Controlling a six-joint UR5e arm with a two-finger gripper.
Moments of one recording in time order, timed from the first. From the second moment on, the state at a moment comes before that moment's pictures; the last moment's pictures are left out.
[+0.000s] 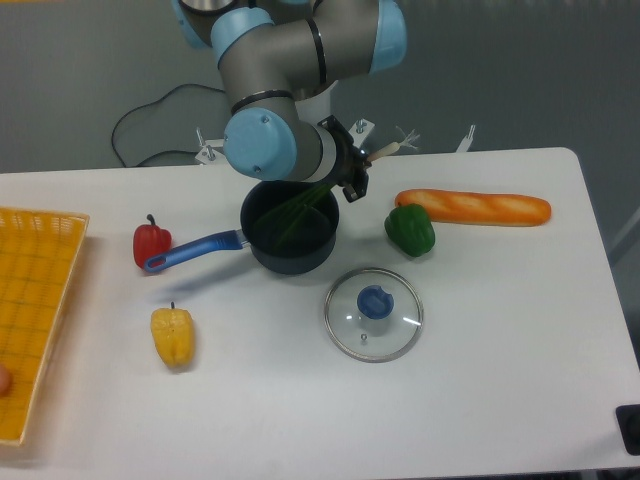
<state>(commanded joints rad) 2.32 -1.74 -1.74 -1.63 2.15 1.44</state>
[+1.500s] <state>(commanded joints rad) 2.29 -1.77 -1.73 -1.63 2.15 1.36</state>
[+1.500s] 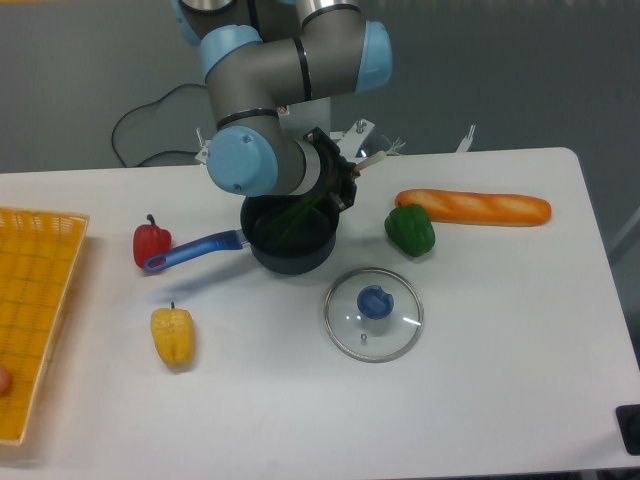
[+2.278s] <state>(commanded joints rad) 2.26 -1.79 -1.72 -1.63 2.17 1.32</state>
